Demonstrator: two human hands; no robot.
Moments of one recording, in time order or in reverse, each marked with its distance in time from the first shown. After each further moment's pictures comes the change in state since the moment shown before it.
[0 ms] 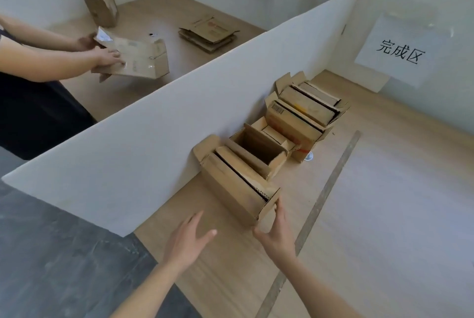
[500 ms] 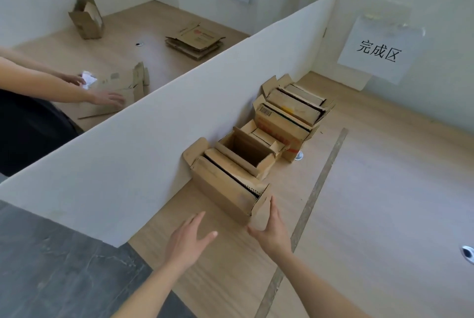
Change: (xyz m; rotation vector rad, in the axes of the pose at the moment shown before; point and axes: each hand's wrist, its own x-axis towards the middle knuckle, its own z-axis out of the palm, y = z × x) left_hand 0.000 0.022 -0.003 0.097 0.008 0.078; right_hand 0.007 -0.002 -0.005 -0.068 -0.038 0.074
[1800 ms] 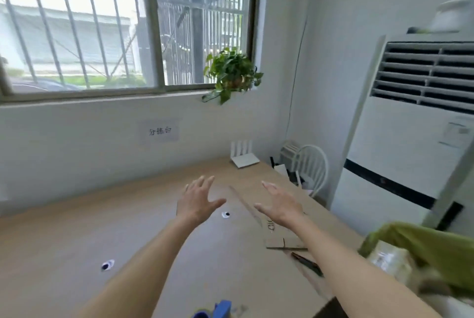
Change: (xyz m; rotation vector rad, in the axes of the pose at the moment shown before) left_hand -0.586 0.731 0.332 0.349 -0.102 1.362; right_hand -0.703 0.424 -0.647 -0.311 0.843 0.558
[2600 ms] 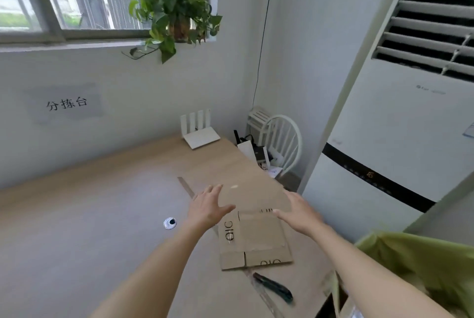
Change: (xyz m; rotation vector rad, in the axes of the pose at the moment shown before) left_hand 0.277 0.123 0.254 -0.087 -0.336 0.039; right_hand 0.210 0.280 0.041 0.057 -0.167 0.350
